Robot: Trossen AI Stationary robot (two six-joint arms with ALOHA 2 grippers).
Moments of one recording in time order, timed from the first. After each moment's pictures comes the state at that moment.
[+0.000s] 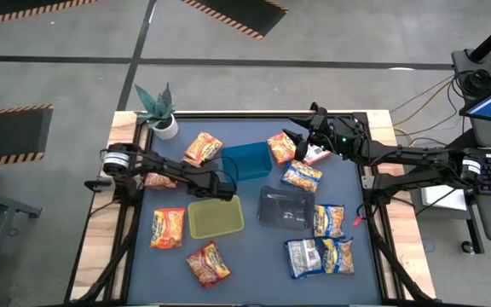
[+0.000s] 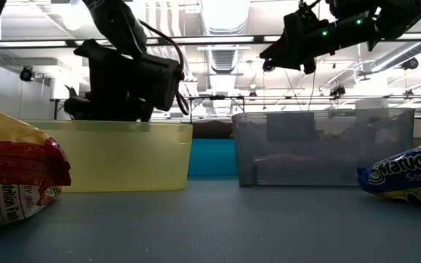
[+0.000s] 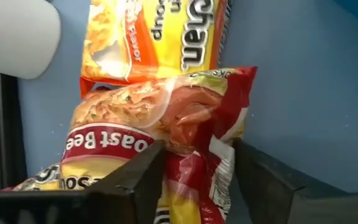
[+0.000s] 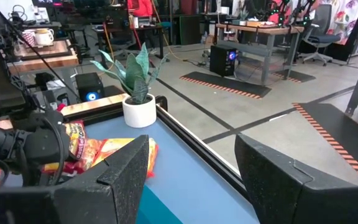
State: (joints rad) left arm -0.03 1.88 1.05 -0.98 -0.62 -1.17; right arm -0.39 1.08 0.60 0.42 0.11 0.02
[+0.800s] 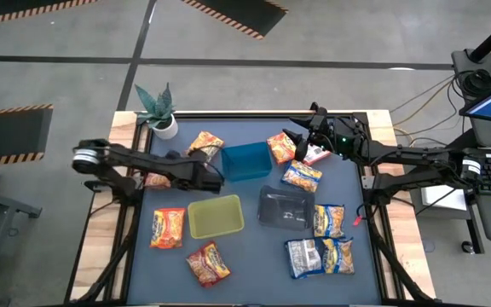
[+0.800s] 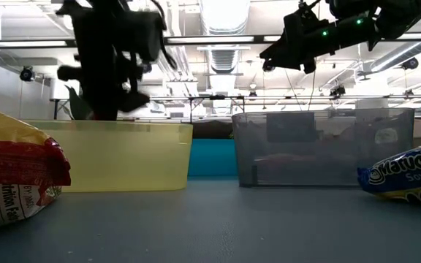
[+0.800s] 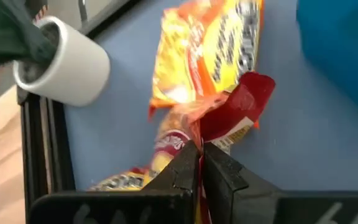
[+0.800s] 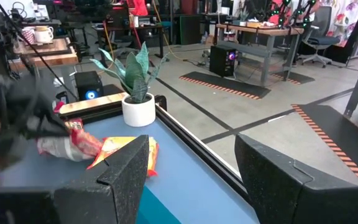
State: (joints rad) left arm -0.03 1.58 1.05 -1.13 -0.72 -1.14; right arm -0.39 1.08 0.60 0.42 0.11 0.01
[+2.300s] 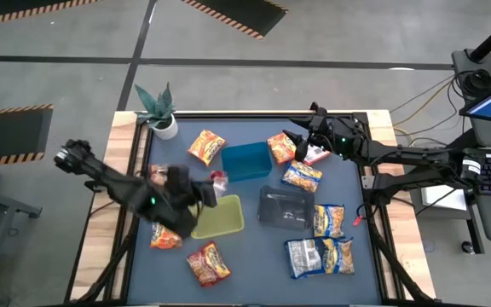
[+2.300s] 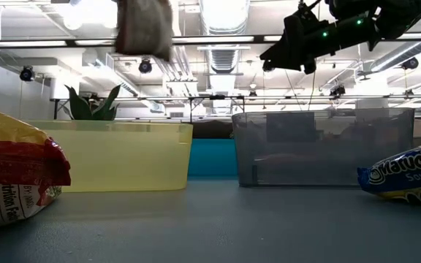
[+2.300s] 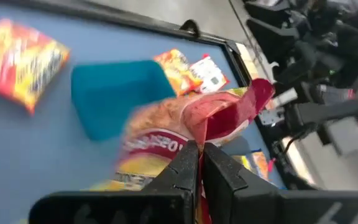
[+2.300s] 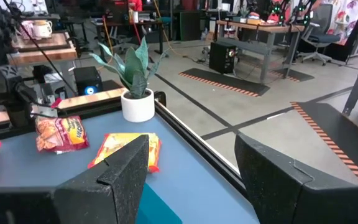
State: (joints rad) left arm -0.53 1.45 1.45 -1.10 -0.95 -1.82; right arm -0.39 1.08 0.60 0.40 0.11 0.00
